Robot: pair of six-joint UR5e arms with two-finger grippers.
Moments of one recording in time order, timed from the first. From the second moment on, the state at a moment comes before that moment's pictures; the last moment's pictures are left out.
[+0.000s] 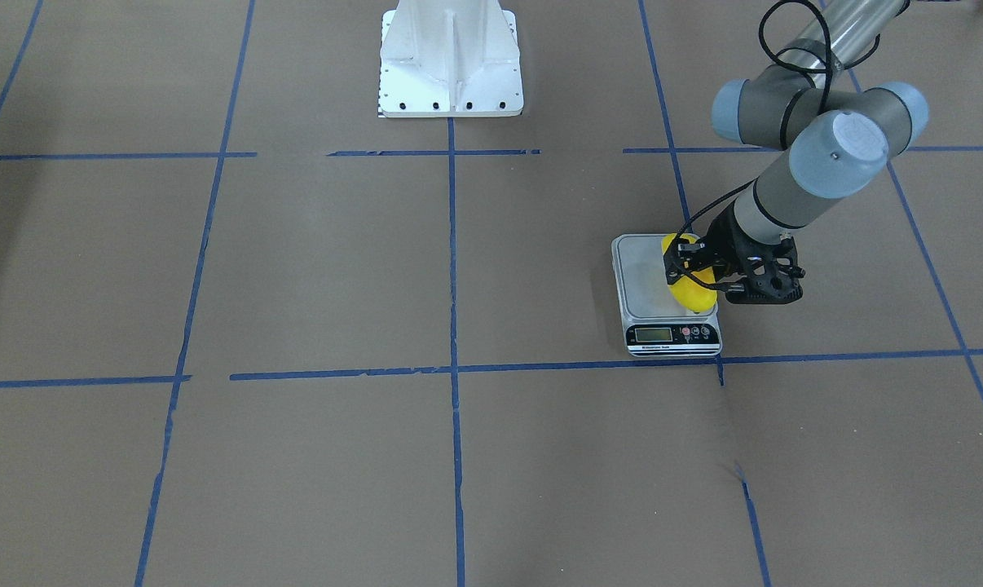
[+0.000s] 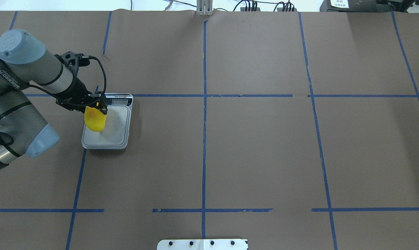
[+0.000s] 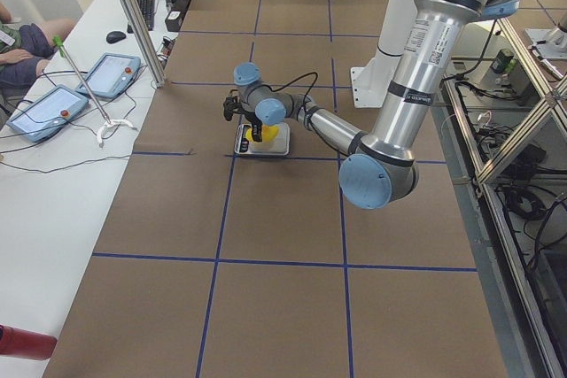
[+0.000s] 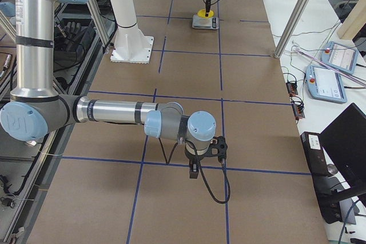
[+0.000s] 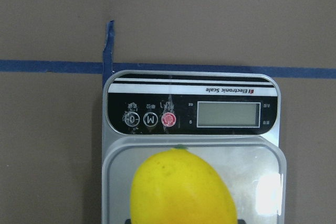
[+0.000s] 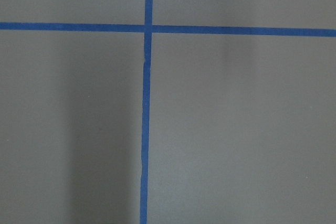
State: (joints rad) left arm -0.85 -1.92 -1.63 -1.86 -2.22 -0.96; right arm 1.62 -1.66 1.66 -1.68 2.35 -0.12
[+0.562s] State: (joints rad) left arm -0.89 -1.90 -1.69 -1.88 -2.21 -0.94; right arm 1.62 -1.66 1.66 -1.68 2.35 -0.12
